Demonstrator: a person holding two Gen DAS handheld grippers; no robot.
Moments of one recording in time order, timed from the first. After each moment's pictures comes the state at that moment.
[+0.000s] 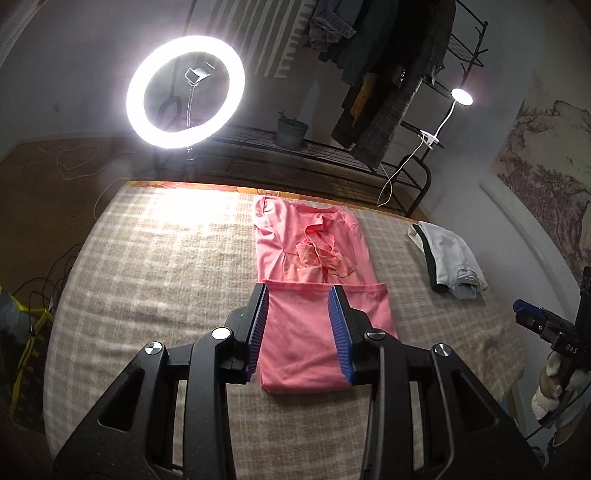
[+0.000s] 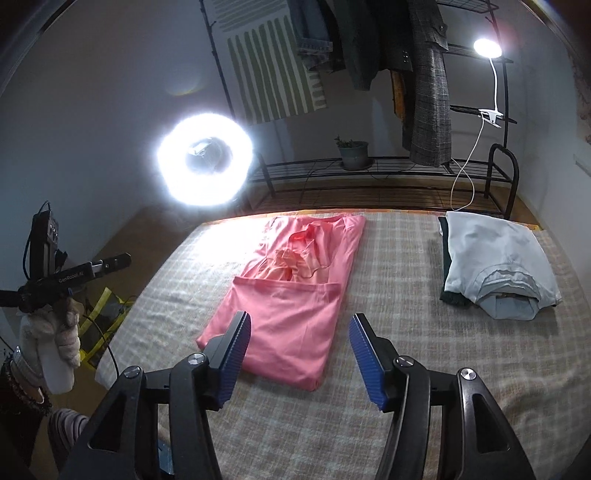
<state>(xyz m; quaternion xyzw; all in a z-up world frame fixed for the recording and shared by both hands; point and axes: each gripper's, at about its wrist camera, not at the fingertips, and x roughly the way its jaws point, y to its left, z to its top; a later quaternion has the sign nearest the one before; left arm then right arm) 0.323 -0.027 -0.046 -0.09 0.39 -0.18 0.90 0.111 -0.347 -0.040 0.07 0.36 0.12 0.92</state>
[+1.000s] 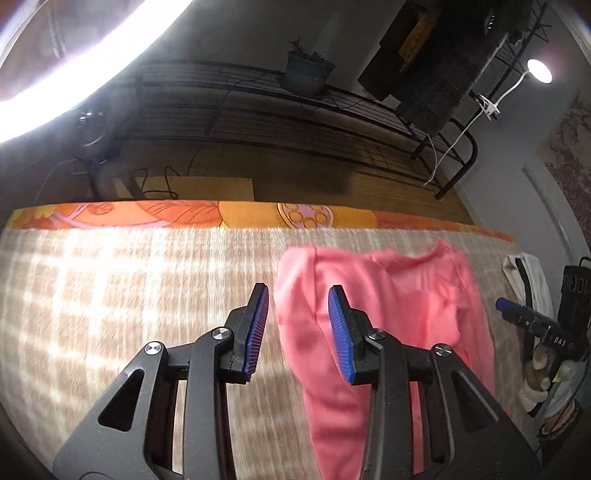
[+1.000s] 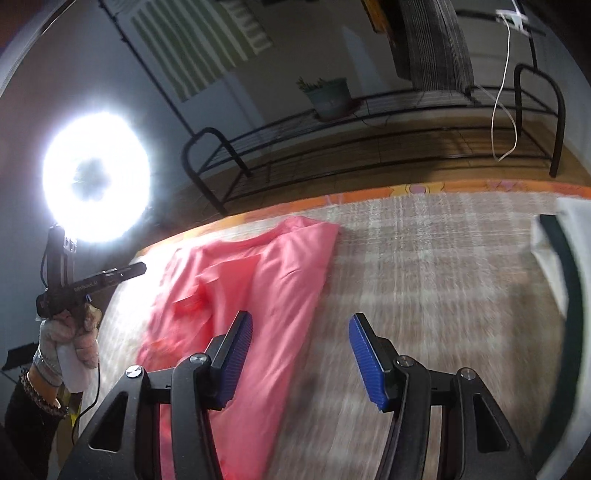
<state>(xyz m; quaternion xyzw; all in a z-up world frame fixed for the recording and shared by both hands) 0.667 -0.084 -0.217 -0.08 0.49 -0.21 0.85 0.439 -0.404 -0.210 0.16 0.44 0.14 0.87</state>
